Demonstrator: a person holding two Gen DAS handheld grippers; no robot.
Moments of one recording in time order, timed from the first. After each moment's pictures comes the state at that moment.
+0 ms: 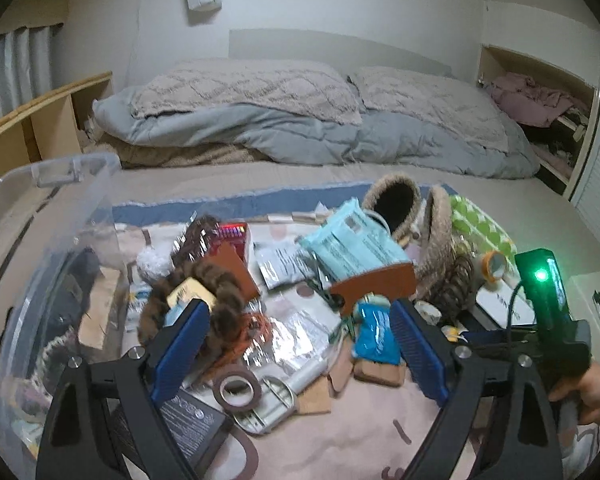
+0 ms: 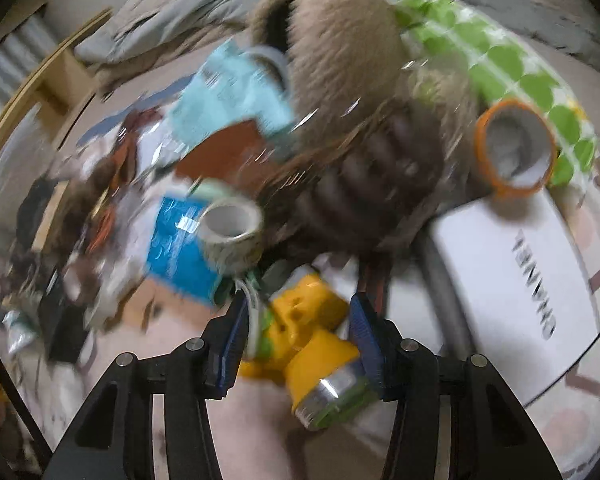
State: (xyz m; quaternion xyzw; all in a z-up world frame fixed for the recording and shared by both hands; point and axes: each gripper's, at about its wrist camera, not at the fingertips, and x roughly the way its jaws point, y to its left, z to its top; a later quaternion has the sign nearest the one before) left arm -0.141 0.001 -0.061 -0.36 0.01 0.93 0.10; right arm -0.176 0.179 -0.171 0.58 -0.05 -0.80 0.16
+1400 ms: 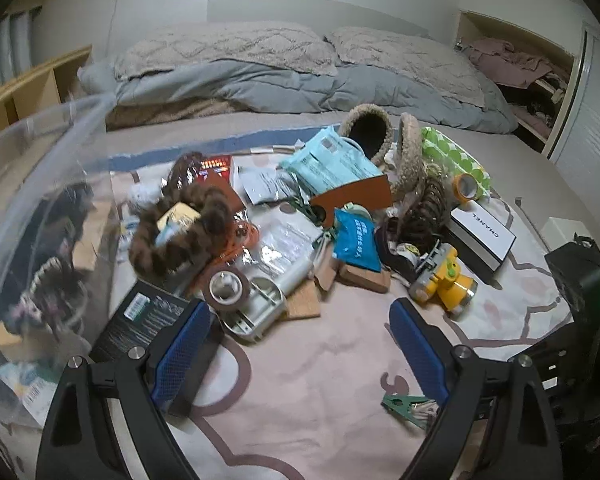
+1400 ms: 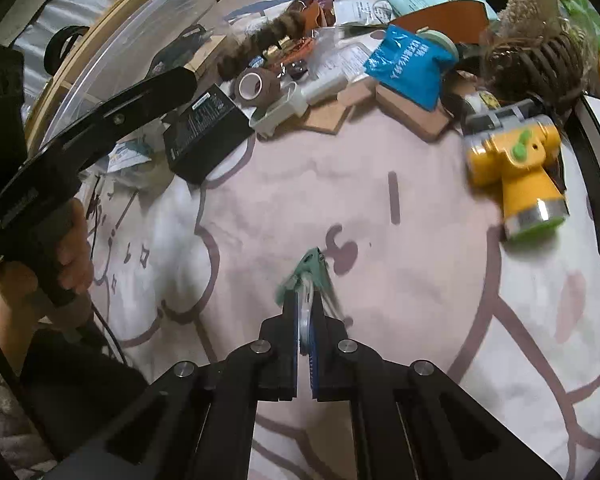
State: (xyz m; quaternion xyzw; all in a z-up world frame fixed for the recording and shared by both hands) left arm -0.084 -0.010 -0.091 -0.41 0.02 0.90 0.14; right arm -0.051 0.126 -0.157 0.62 -0.02 -0.70 0.35
